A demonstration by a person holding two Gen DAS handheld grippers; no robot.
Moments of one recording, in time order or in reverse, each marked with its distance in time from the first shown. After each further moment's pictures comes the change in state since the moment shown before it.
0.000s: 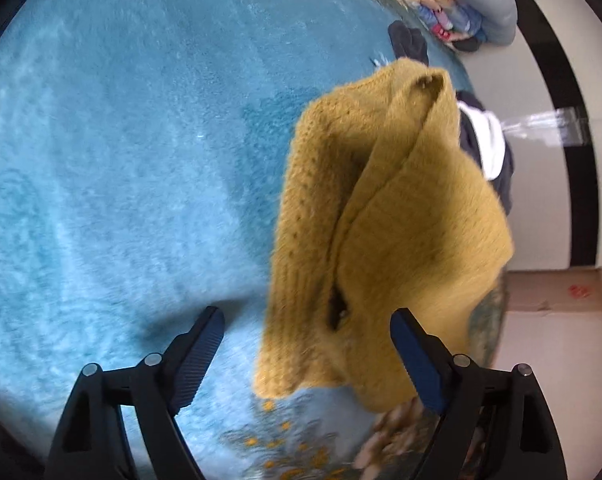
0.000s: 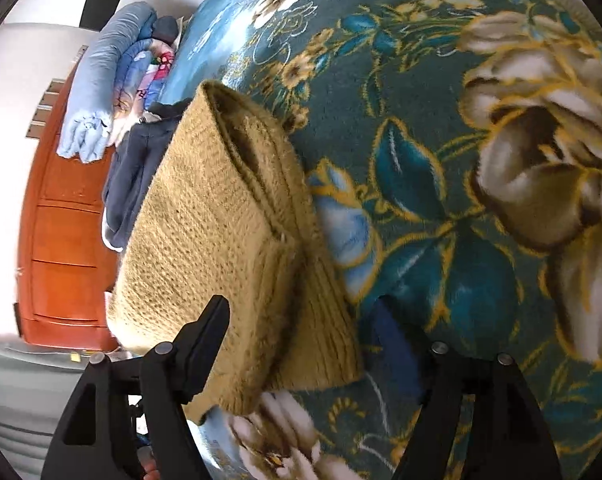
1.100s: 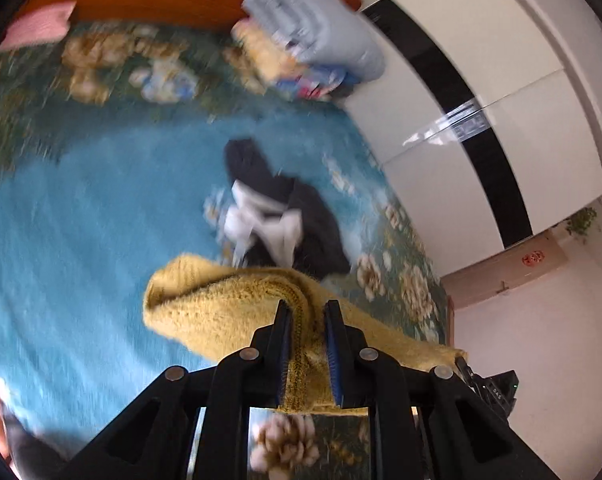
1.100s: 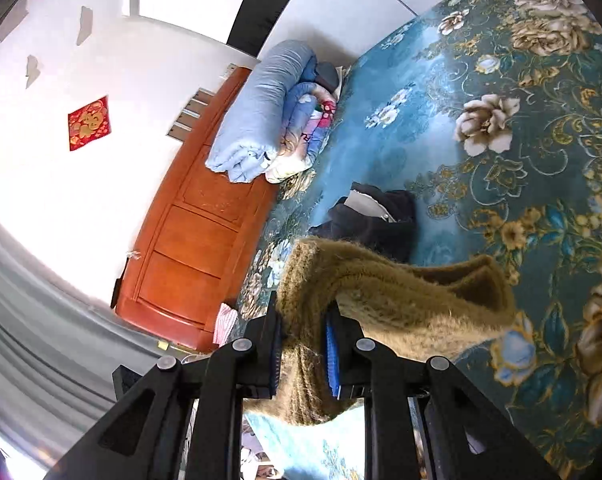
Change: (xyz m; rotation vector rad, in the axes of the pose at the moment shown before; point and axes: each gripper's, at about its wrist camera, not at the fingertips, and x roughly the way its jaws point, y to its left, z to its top) left arm -0.176 -0.153 0.045 0.259 -0.160 -0.149; right arm -0.137 0.160 0.026 -0.246 -0.146 0.373
